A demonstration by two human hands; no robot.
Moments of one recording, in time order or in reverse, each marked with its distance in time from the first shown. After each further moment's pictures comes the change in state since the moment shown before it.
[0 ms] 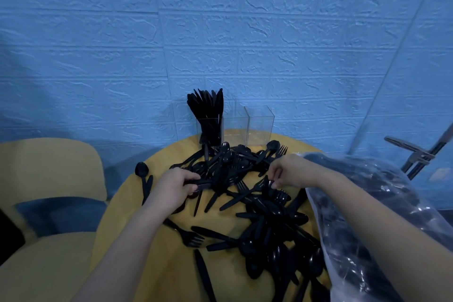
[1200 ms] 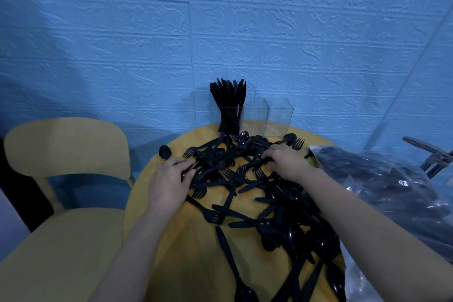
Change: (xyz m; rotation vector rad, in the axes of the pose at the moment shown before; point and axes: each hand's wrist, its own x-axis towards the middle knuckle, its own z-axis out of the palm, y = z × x) left_hand -0.044 -0.038 -0.002 0.059 0.374 0.003; right_hand 0.032 -0.033 0.034 -0.255 0.213 -0.078
